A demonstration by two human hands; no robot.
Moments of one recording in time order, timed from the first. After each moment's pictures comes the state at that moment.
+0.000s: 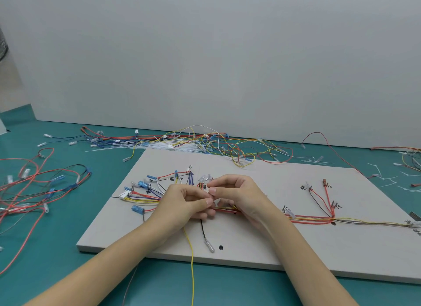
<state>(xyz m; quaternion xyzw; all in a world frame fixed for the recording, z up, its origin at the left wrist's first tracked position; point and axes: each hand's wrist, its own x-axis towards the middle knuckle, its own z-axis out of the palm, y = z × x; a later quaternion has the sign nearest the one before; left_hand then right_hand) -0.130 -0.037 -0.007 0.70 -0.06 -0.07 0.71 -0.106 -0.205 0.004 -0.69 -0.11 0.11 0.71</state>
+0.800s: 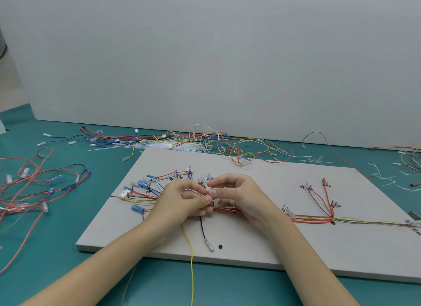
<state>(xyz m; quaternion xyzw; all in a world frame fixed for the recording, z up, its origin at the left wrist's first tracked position) -0.129 -0.034 -0.008 0.69 -0.05 -0.06 0.72 -0.106 -0.207 0.004 -0.70 -0.11 0.12 0.70</state>
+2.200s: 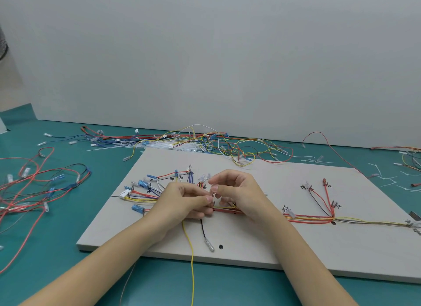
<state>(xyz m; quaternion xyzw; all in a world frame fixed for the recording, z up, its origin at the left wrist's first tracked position) -0.127 -0.033 -0.002 0.70 -0.04 -0.10 0.70 -0.109 -0.202 0.010 -0.71 -0.13 0.06 0.68</state>
